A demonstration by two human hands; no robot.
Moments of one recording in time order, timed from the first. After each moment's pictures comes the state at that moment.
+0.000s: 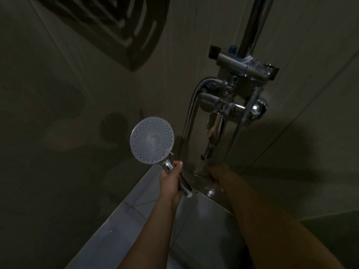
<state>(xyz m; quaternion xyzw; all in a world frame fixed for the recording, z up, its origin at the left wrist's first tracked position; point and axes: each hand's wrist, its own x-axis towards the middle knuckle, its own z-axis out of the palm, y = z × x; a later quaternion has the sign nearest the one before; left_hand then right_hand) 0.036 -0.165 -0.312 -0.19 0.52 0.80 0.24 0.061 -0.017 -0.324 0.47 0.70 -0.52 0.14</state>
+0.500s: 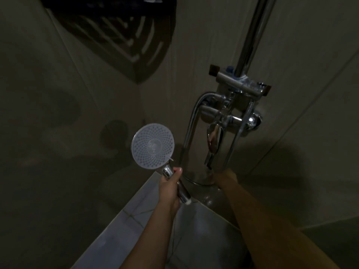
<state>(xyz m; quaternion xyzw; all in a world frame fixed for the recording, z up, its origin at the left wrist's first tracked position) 0.043 -0.176 -0.282 -0.17 0.50 0.82 0.23 0.071 -0.019 -0.290 0.48 0.77 -0.39 0.15</state>
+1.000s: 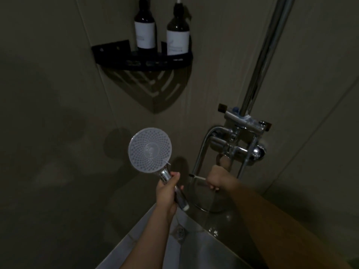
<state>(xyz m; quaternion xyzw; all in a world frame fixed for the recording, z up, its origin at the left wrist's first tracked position) 0.008 -0.204 -0.216 -0.15 0.49 0.84 0.19 0.015 -0.039 -0.194 0.29 0.89 -0.31 0.20</state>
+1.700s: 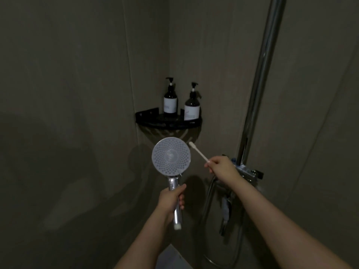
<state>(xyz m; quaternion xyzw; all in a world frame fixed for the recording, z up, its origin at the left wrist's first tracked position) 0.021 -0.240 -0.083 -0.04 0.57 0.79 0.21 0.040 -0.075 0.000 0.13 0.87 -0.46 -0.11</state>
